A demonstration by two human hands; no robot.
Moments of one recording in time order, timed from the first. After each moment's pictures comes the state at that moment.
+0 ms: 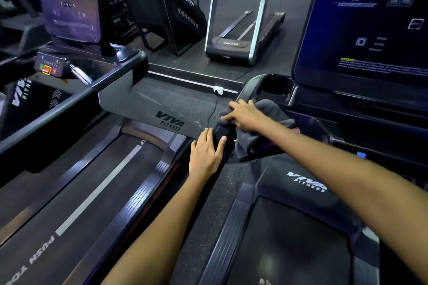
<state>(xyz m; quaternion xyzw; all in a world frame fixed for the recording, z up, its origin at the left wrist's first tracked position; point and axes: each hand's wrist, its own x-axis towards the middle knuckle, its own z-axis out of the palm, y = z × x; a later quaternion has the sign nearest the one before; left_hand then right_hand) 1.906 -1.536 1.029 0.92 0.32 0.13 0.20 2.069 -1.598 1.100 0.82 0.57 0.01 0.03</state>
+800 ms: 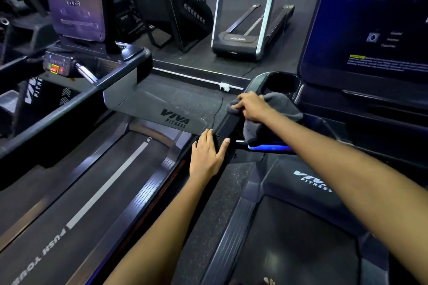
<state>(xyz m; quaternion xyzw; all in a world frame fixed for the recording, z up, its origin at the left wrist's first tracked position) 1.905 -1.539 1.035 0.91 0.34 0.12 0.19 2.118 -1.579 1.082 0.84 0.53 -0.02 -0.09</state>
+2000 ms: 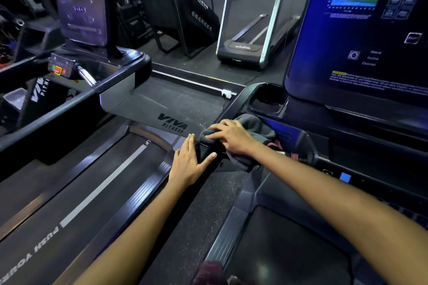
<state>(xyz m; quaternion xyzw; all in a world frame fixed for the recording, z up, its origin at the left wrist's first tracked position) 1.902 -1.549 1.048 0.91 0.35 0.09 0.20 2.083 -1.612 1.056 0.74 0.66 -0.02 -0.13</state>
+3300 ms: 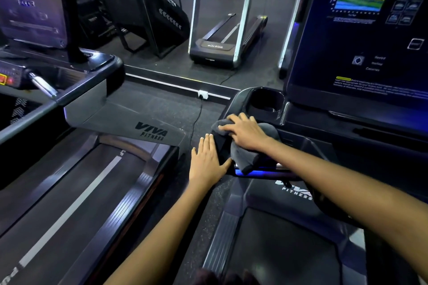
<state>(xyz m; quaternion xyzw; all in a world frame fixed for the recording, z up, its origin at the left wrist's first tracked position) 1.974 -1.526 1.039 0.96 0.27 0.01 0.10 2.123 -1.594 1.071 0.85 0.52 0.01 -0.02</state>
